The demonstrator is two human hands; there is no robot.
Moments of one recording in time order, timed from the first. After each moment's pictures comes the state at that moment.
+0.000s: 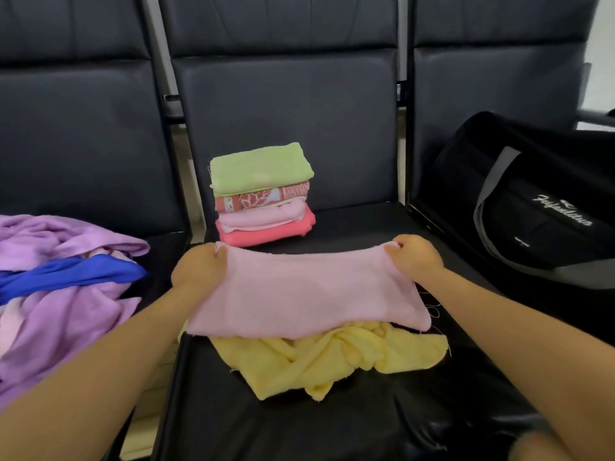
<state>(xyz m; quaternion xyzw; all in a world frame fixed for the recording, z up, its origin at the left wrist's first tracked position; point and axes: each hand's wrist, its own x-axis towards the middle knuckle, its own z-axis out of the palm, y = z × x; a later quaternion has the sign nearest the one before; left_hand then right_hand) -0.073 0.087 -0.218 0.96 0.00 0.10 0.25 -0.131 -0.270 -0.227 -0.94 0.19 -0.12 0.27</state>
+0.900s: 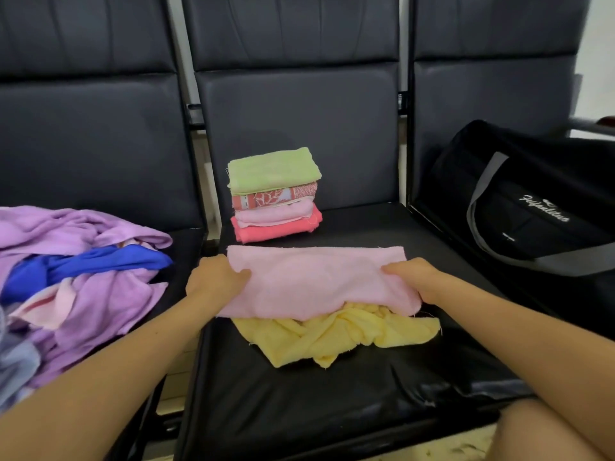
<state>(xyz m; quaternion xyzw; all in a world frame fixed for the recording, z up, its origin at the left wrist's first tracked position) -0.136 0.085 -0.202 0.99 0.04 0.02 0.16 -0.193 -0.241 -0.209 -0.78 0.31 0.05 0.55</state>
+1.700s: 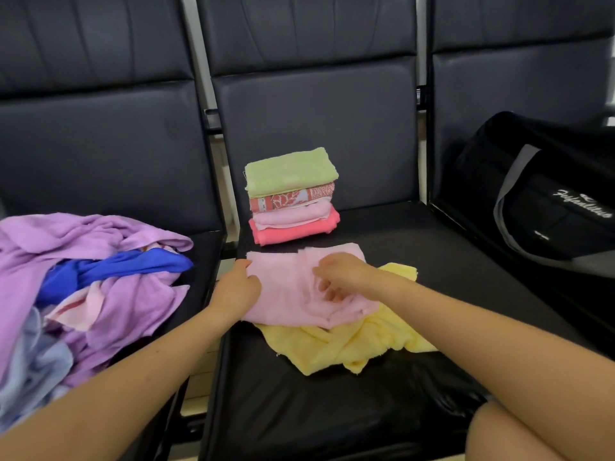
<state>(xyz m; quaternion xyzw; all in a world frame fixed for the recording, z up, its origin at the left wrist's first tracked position) -0.150 0.088 -0.206 0.94 0.02 0.00 0.34 -0.171 -0.115 -0.188 -0.86 0.03 0.14 0.50</state>
